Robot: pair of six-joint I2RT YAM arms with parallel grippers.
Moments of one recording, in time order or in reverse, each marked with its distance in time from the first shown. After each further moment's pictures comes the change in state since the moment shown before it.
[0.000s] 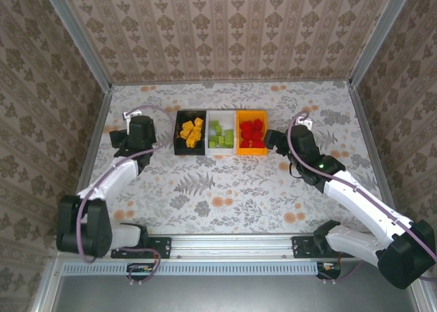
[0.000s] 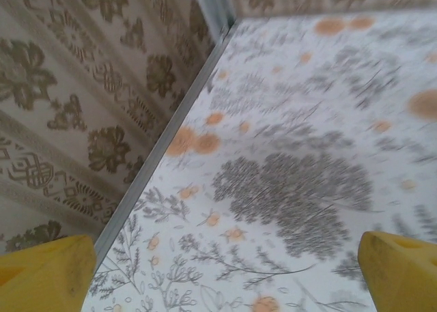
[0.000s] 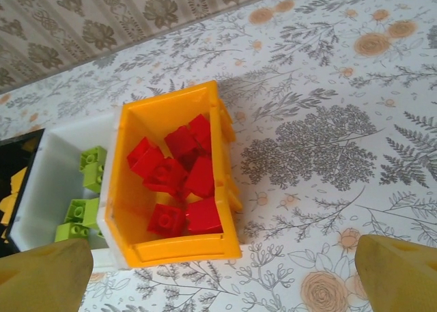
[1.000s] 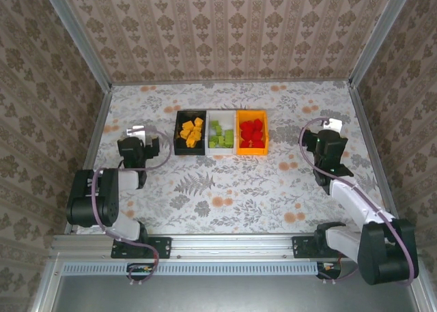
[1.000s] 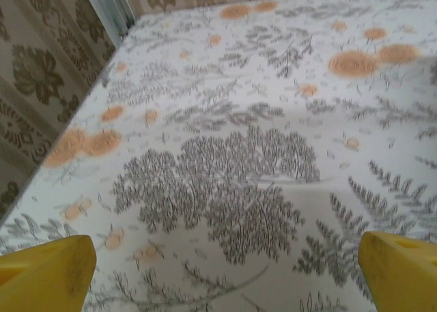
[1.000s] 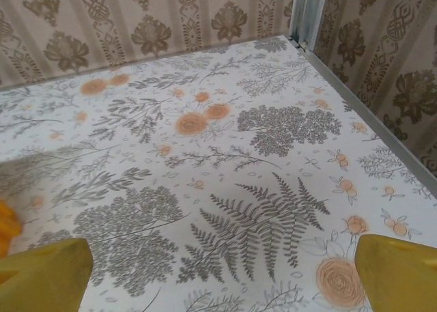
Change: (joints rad) left arm 0.172 0.209 -0.331 0.742 0.472 0.153; right arm -0.421 0.057 -0.299 0.536 0.007 -0.411
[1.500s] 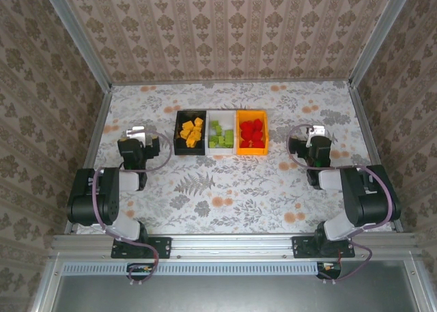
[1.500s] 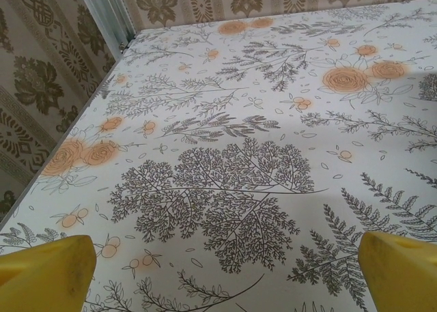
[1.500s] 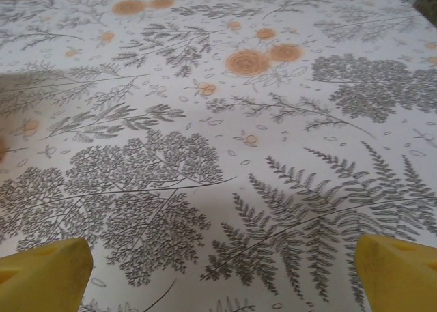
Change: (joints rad) left arm -0.001 0.008 -0.015 0.067 0.003 -0.005; right arm -0.032 0.425 -0.091 0.485 -0.198 -0.109
